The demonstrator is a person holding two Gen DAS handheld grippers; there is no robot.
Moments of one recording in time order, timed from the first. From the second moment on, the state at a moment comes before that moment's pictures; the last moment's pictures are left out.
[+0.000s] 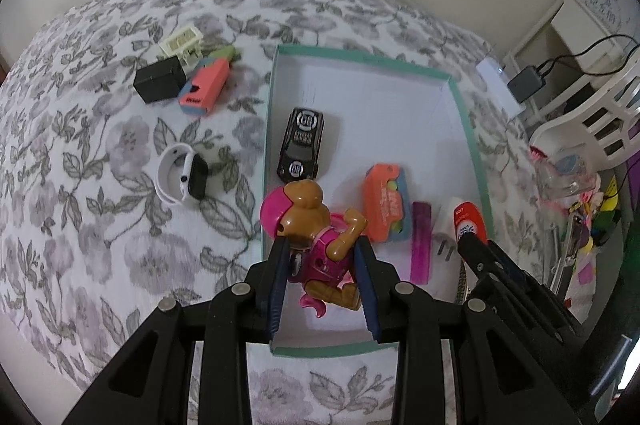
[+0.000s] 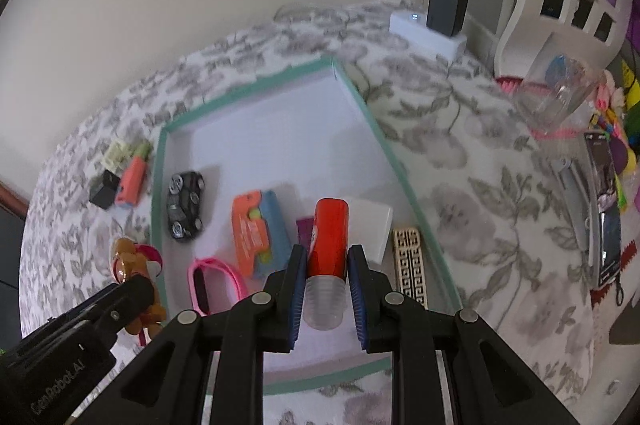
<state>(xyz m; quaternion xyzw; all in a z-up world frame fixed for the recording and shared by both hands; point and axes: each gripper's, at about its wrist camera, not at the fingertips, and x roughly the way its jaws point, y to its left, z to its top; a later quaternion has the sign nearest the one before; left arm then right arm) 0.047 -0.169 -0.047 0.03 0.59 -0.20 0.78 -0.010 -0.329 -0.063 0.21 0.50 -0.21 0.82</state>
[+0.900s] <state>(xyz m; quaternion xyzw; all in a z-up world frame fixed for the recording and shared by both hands) 0.040 -0.175 -0.087 0.06 0.67 -0.19 0.72 -0.006 -0.324 -0.089 0.21 0.55 -0.19 0.79</state>
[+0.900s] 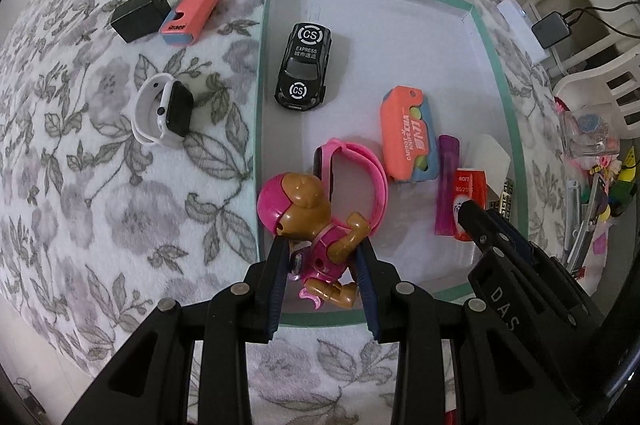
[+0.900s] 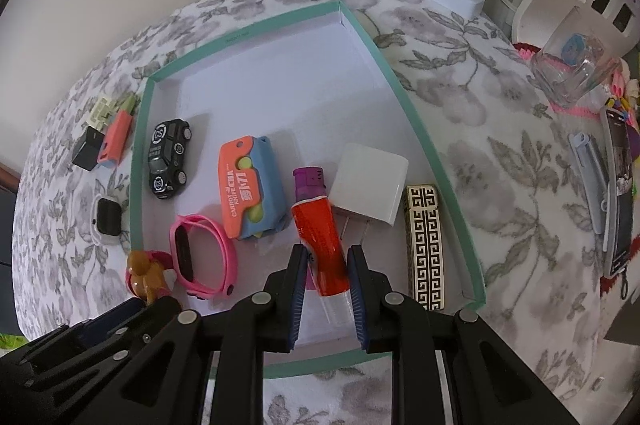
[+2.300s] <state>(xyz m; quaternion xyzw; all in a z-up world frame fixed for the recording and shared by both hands) 0.078 -0.106 -0.081 0.03 0.64 0.00 0.77 -0.001 -0.314 -0.075 0.19 0.51 -0.20 0.82</state>
